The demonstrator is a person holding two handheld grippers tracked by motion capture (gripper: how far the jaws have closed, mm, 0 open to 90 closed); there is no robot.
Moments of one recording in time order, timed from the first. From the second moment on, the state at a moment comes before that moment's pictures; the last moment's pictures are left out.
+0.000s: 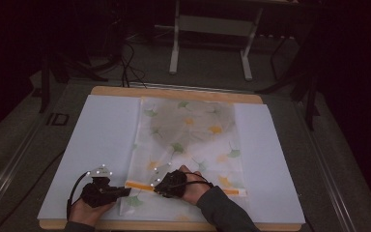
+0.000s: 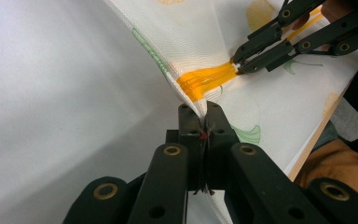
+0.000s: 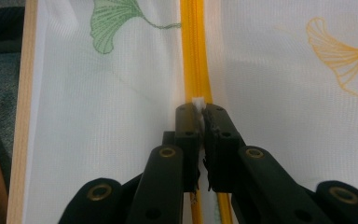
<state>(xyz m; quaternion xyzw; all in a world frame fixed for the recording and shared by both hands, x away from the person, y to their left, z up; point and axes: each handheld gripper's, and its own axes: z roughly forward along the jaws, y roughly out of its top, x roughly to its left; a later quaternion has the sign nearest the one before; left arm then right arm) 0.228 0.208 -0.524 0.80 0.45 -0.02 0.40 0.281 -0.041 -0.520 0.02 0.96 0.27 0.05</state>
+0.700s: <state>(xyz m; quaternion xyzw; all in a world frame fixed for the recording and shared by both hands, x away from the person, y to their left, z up) 0.227 0.209 -0.523 0.80 0.45 -0.01 0.40 0.283 -0.055 -0.520 0.03 0.96 0.27 0.05</state>
